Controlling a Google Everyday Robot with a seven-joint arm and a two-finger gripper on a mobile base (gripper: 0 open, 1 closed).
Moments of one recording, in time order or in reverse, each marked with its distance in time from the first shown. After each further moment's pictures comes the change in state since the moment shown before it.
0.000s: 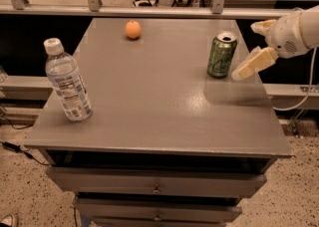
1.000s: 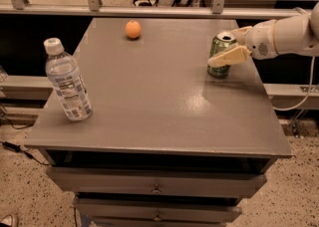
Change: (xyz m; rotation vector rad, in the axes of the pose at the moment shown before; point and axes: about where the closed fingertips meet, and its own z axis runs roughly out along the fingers) arm -0.020 -0.020 0.063 -0.016 -0.188 0.121
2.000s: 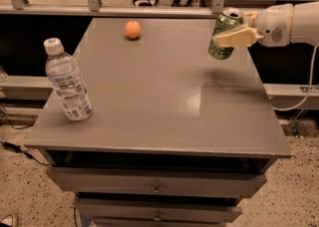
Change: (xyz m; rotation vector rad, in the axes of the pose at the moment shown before) arm -0.055 0.013 -0.033 -0.071 -0.185 0.016
